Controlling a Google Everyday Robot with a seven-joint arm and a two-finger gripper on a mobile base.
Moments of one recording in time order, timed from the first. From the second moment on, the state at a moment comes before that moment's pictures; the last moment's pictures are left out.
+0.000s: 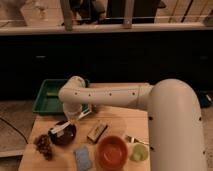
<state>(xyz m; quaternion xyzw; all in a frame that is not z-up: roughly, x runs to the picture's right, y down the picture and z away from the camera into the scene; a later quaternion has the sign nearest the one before) -0.183 0.180 0.778 -0.31 -0.21 -0.28 0.88</state>
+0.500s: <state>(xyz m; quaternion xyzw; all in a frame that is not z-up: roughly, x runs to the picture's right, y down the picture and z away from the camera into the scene) -0.189 0.185 0.771 -0.32 -0.22 -0.29 0.88</state>
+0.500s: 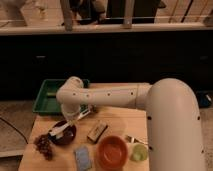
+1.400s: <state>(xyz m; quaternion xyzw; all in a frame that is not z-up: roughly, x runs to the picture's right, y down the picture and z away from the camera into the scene) -0.190 0.189 0.766 -0.32 -0.22 -0.30 0.87</state>
